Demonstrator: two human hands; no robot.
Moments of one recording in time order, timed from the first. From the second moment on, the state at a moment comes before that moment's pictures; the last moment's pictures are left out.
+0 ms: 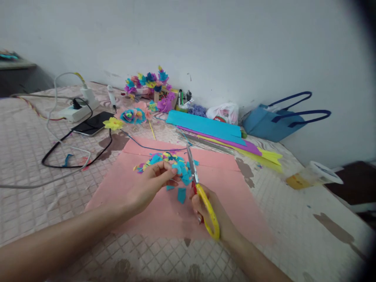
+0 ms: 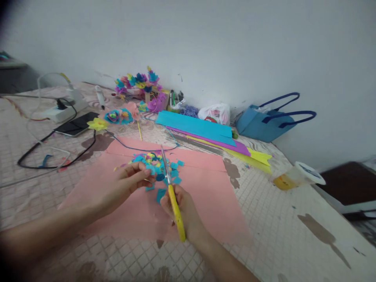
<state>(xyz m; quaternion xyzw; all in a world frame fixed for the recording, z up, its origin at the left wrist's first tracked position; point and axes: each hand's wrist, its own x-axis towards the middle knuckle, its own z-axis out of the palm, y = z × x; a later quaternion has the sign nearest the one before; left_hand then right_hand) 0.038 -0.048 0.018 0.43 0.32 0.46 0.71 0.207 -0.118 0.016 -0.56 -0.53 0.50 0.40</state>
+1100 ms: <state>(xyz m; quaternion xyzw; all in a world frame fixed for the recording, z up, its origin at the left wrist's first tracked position) 0.034 -0.049 0.017 0.66 0.20 0.31 0.65 0.209 -0.107 0.013 -0.39 -0.35 0.72 0.45</state>
